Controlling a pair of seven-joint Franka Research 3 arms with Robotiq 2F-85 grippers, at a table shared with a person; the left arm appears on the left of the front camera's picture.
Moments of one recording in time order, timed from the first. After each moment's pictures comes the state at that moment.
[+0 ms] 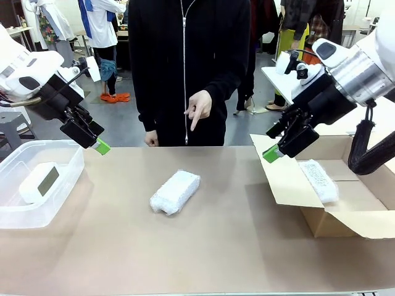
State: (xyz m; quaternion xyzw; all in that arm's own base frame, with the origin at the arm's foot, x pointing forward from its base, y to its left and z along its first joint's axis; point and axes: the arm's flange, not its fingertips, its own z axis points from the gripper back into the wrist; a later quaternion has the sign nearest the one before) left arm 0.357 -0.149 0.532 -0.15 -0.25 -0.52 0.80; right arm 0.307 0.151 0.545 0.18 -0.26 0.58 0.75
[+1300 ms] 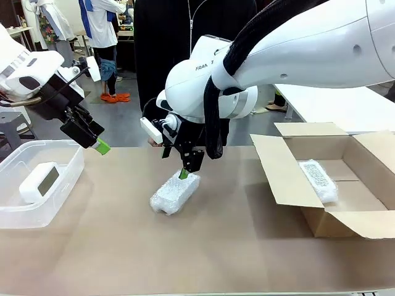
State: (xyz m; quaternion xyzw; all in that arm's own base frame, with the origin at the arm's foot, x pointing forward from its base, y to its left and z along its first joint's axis) left arm 0.357 -0.149 0.532 -0.15 -0.25 -0.52 0.80; right arm 0.446 0.399 0.428 0.07 -0.15 0.89 0.43
